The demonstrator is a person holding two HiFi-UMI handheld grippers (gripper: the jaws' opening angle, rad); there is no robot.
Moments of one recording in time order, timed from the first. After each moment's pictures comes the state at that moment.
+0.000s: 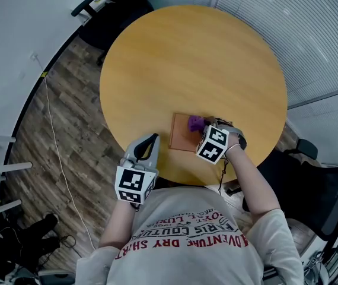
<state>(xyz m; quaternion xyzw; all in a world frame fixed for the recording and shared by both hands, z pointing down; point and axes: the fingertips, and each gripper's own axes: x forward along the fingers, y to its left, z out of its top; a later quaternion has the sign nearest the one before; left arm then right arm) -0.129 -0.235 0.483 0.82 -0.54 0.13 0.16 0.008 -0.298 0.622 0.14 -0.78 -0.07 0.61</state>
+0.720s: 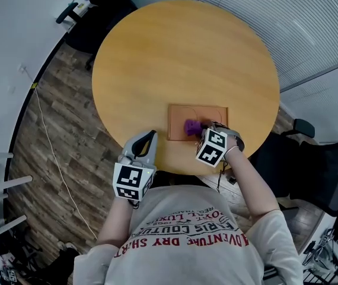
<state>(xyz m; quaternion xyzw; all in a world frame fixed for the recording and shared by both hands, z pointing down) -0.132 -0.218 0.482 0.85 -0.49 0.14 0.16 0.008 -0.237 0.621 0.15 -0.78 -0.01 0.61</state>
